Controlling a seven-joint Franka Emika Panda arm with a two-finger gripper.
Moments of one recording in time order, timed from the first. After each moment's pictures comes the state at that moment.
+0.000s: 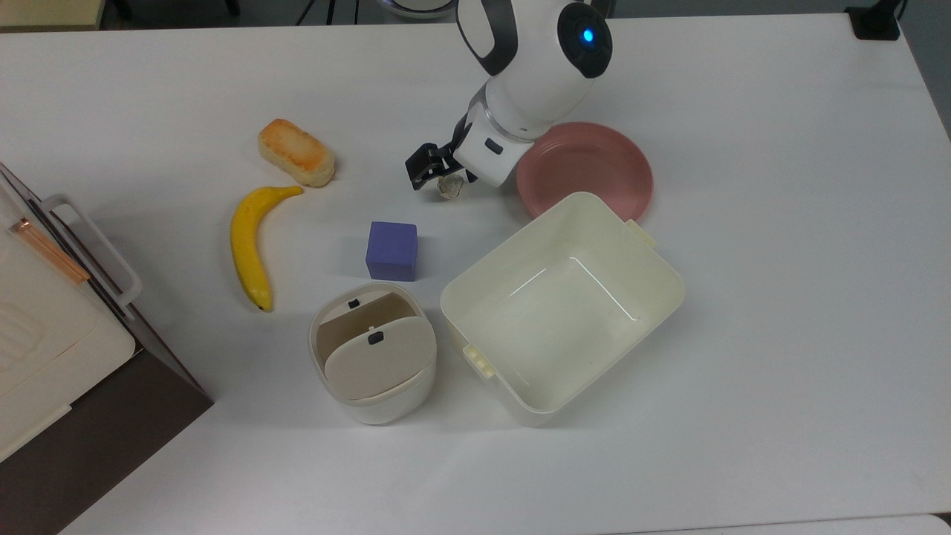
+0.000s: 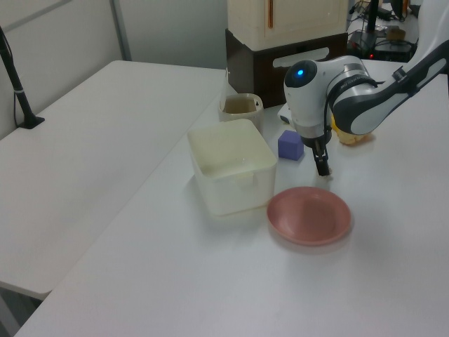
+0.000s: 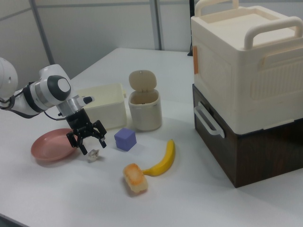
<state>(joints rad) 0.13 0.30 0.14 -1.95 -0.49 1.98 0.16</state>
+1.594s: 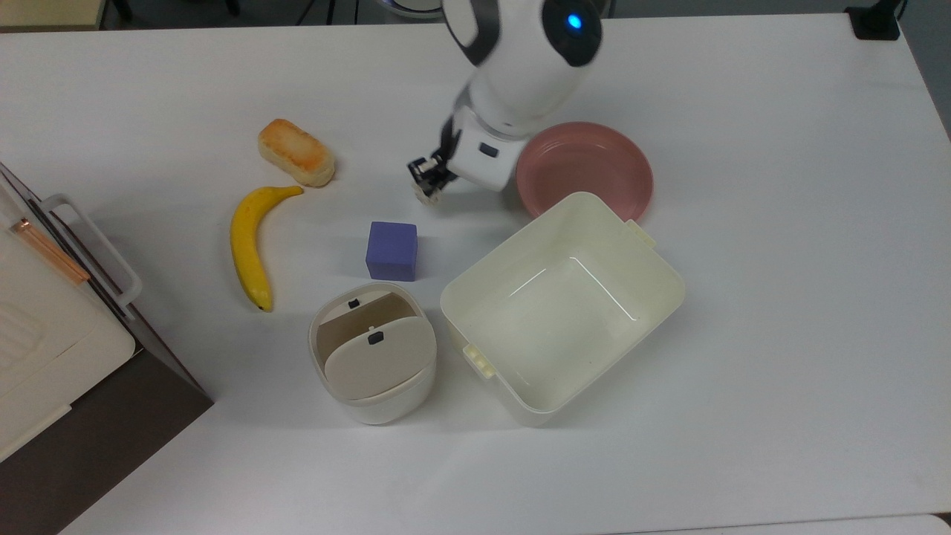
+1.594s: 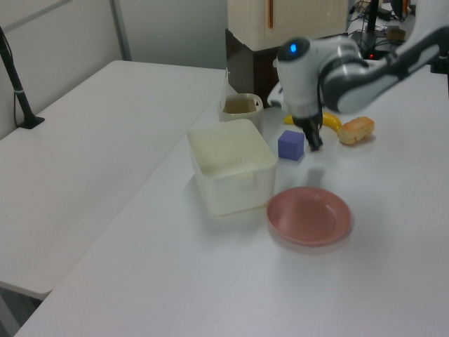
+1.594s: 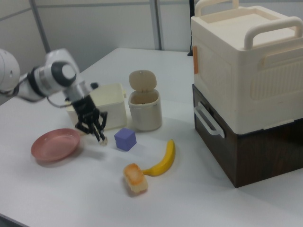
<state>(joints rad) 0.08 0.29 0.15 -1.81 -0.43 1.89 -0.20</state>
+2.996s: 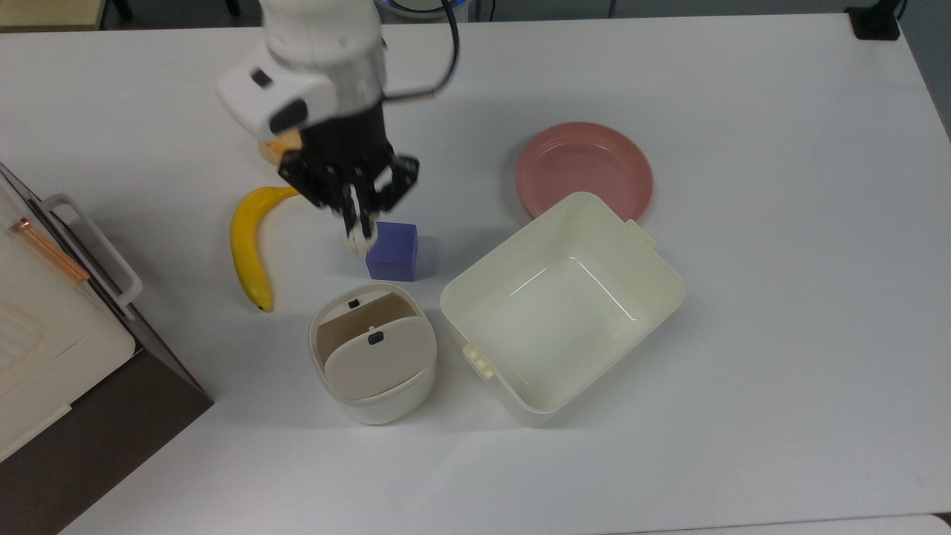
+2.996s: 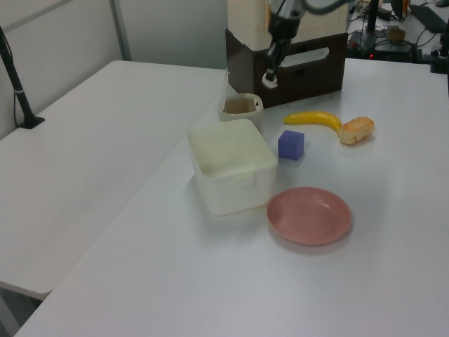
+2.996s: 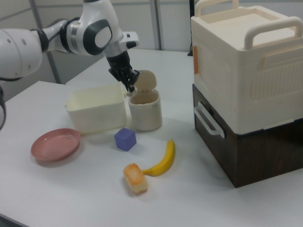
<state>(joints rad) -0.03 0.39 0.02 -1.38 -0.03 2.01 0.09</state>
